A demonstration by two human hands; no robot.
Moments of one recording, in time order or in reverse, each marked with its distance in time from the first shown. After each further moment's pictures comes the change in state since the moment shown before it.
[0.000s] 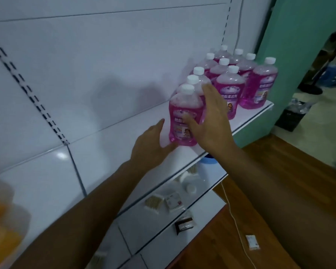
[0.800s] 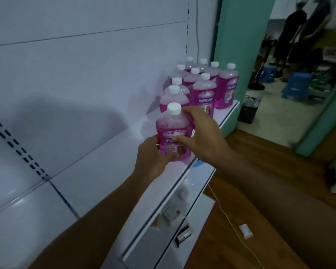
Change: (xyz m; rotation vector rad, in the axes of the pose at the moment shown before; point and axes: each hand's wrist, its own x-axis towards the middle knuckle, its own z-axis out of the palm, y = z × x) left_hand 0.003 -0.002 -0.004 -0.358 -0.068 0.141; right_hand -0.027 -0.045 -0.021 -0.030 -0.100 0.096
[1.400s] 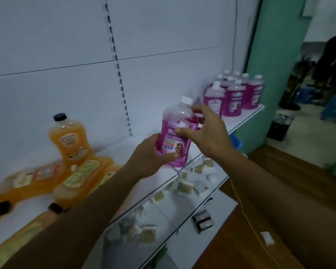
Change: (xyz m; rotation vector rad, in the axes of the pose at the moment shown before) left_hand -0.238 0.020 -0.166 -0.036 -0.024 0.025; right_hand -0.143 -0.198 -0.002 0.331 0.025 0.042
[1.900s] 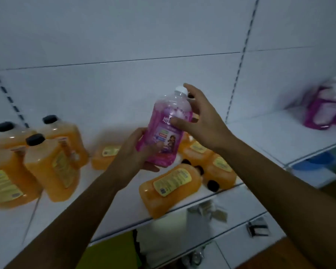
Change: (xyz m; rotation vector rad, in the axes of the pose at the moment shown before) left_hand -0.249 -0.067 -0.227 -0.414 0.415 -0.215; right_hand -0.082 -0.204 0.217 0.373 -0.494 -0.251
